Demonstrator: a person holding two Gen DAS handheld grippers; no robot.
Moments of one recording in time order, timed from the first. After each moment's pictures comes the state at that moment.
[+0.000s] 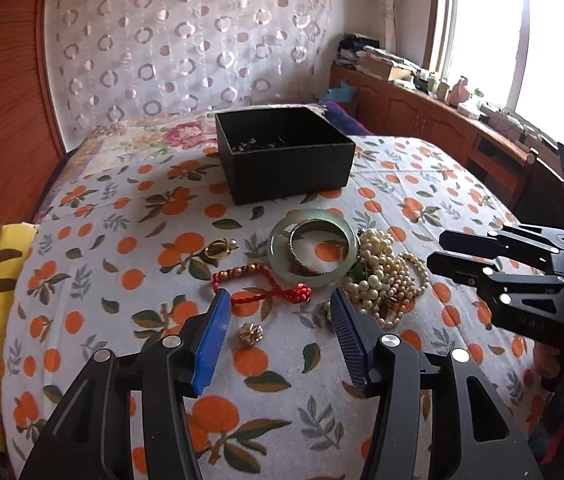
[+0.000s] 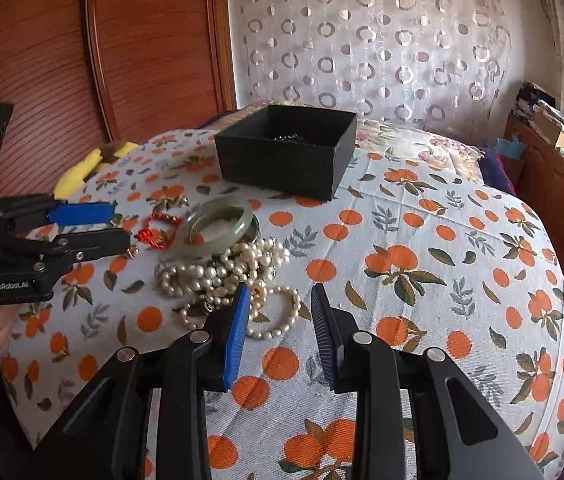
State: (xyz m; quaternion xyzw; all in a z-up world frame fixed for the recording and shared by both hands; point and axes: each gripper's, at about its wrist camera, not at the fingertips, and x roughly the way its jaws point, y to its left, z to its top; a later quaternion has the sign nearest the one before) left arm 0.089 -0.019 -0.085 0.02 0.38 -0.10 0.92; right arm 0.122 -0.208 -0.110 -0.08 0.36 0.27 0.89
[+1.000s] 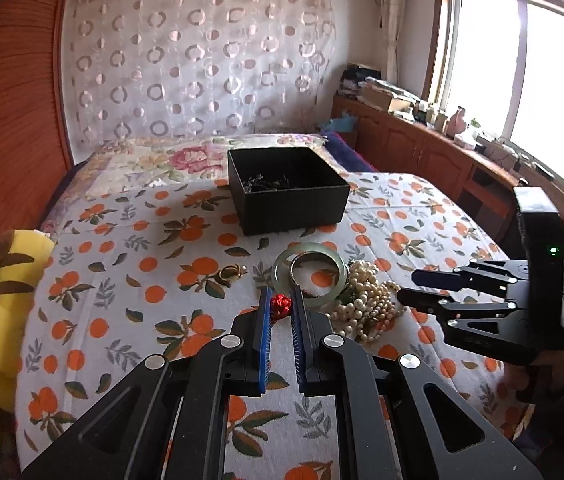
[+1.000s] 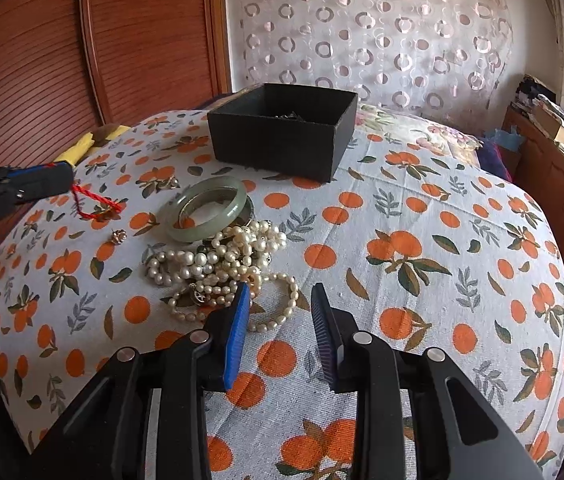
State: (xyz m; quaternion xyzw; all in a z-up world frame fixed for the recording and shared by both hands) left arm 0.061 -0.003 -0.052 -0.01 0.33 -0.10 0.94; right arm 0.132 -0.202 -0.122 -0.09 0.38 0.26 0.88
